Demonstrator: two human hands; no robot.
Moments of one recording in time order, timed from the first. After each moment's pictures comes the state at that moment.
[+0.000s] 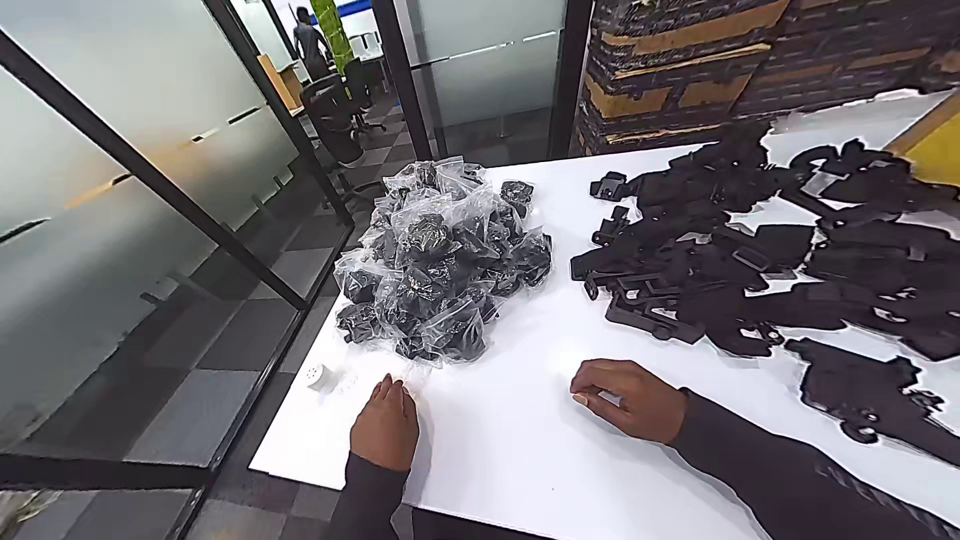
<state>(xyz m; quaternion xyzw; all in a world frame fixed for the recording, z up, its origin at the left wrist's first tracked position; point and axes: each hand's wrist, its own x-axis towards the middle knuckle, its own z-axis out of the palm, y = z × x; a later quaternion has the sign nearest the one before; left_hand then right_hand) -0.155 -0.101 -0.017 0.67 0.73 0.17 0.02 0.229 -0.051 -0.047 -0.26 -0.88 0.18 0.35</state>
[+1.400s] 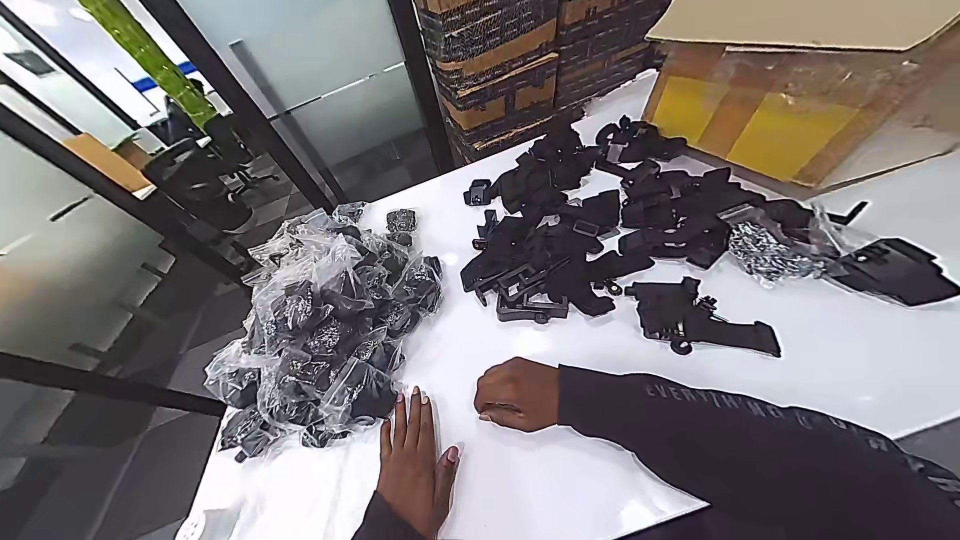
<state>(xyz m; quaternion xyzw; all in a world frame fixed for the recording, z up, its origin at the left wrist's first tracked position) -0.053 -0.075 -0.066 0.88 0.45 0.13 -0.02 0.235 -0.046 -0.046 -0.24 -0.91 0.18 0.28</state>
